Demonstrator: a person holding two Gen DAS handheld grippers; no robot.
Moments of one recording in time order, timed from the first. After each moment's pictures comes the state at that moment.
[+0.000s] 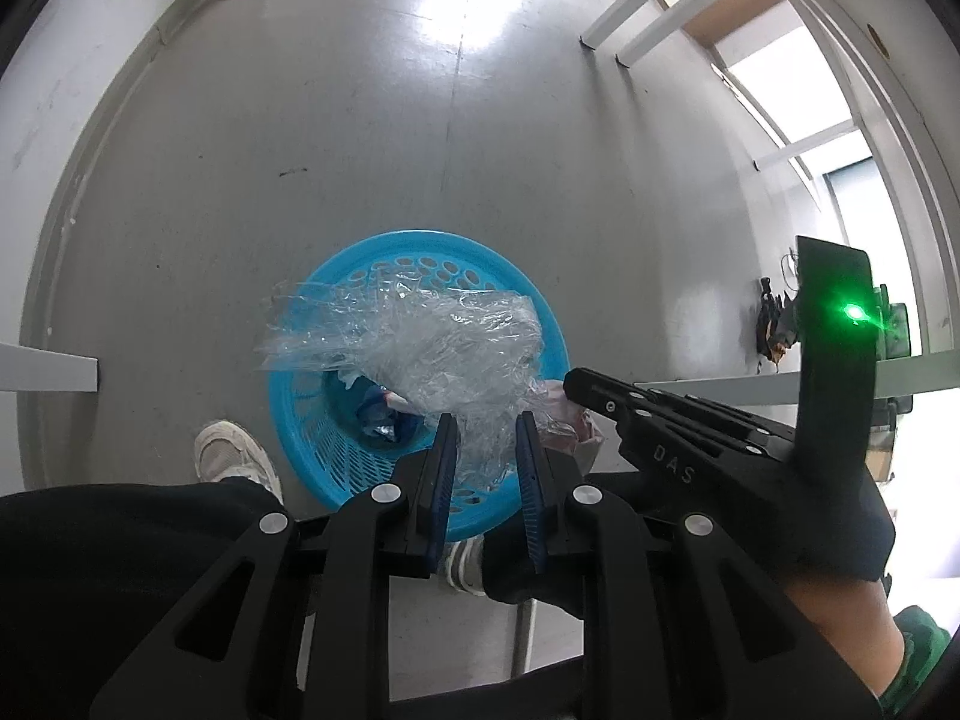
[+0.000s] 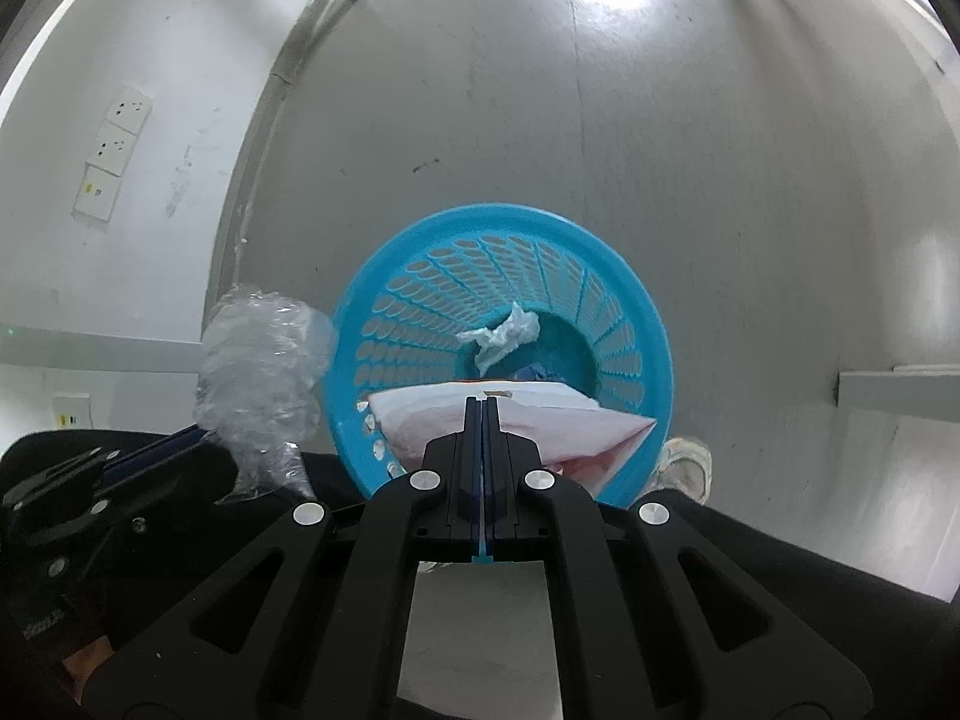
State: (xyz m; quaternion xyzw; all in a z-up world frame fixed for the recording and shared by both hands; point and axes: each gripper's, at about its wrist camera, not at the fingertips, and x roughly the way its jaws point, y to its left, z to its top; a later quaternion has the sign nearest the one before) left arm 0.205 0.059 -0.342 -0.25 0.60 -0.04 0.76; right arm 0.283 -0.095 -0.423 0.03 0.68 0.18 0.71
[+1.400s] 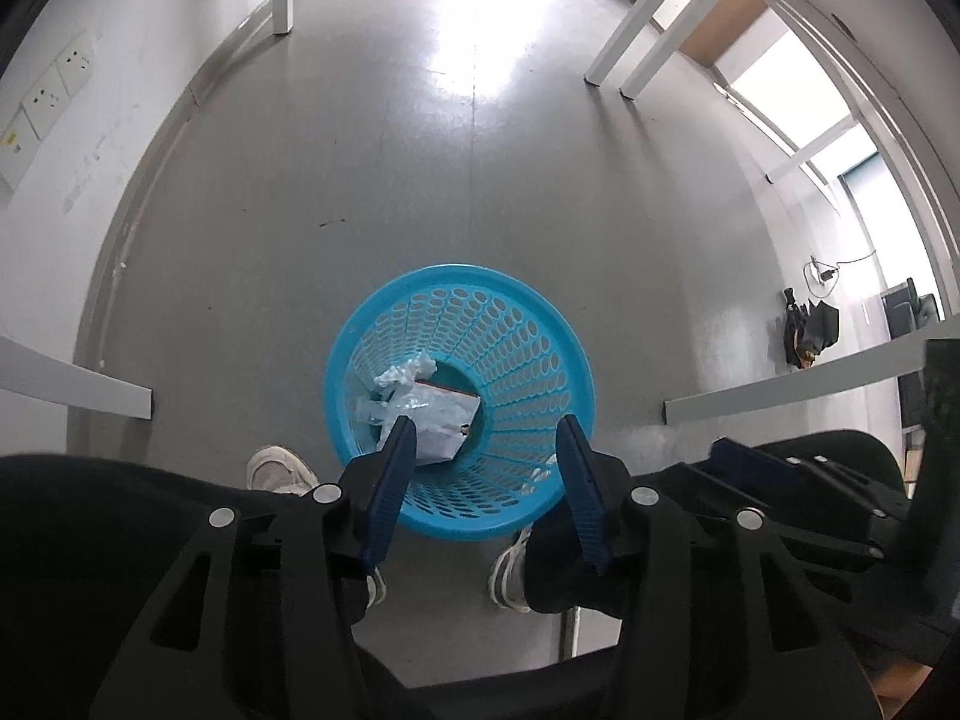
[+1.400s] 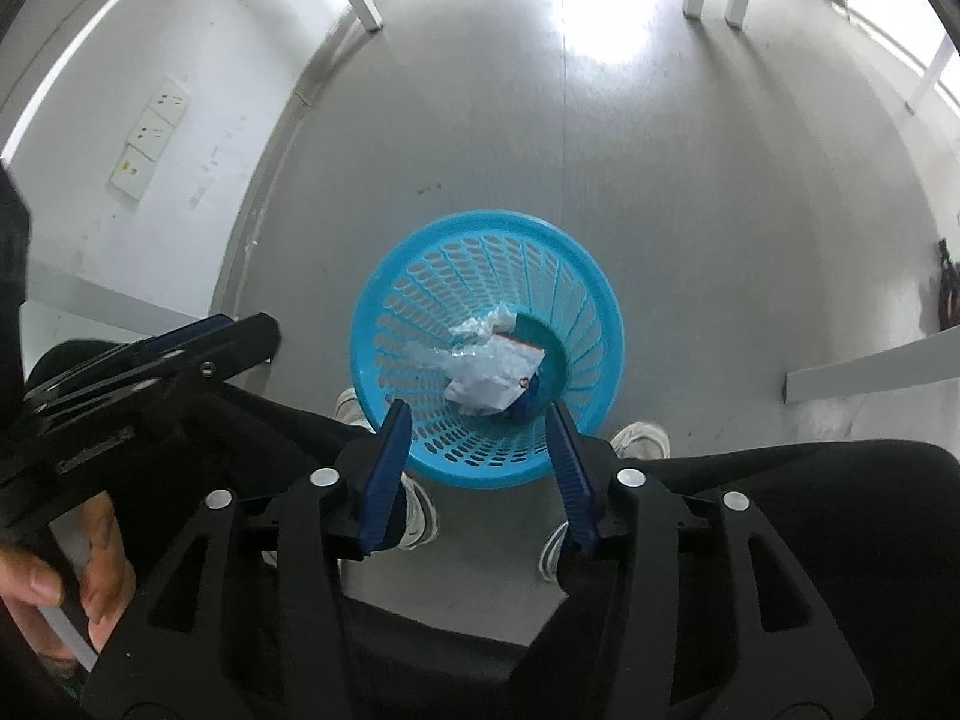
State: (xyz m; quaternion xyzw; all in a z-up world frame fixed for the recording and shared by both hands) left arm 0.169 0.053 -0.308 -0.20 0.57 -0.01 0.80; right arm 0.206 -0.109 -0.330 -0.01 0.62 0.18 0.76
